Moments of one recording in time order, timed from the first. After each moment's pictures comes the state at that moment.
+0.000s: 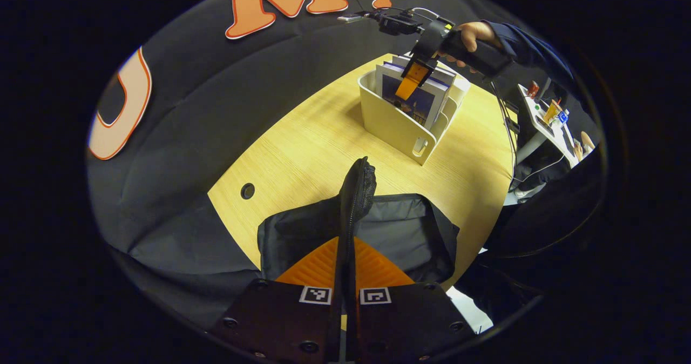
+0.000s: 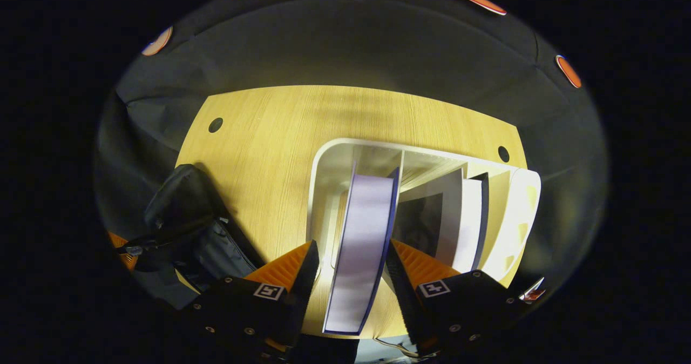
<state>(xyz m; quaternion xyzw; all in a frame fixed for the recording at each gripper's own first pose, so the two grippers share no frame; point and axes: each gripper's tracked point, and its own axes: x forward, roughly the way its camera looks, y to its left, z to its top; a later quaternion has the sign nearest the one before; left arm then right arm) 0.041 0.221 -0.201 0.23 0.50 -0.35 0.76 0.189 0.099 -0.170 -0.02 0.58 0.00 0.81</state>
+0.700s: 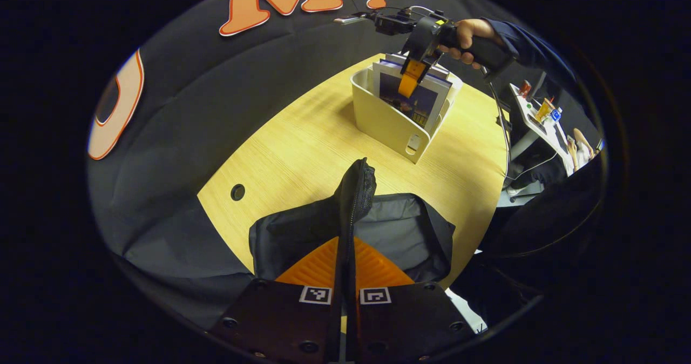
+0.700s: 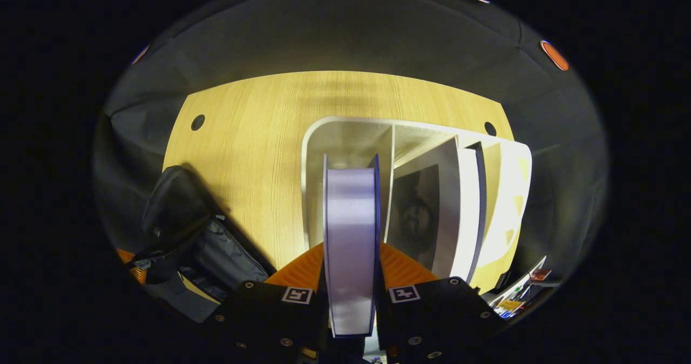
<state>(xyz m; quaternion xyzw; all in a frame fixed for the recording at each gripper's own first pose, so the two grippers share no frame) 0.043 0.211 -0.210 0.23 0.50 -0.37 0.75 0.161 0.100 -0.164 0.00 0.61 -0.06 0.79</state>
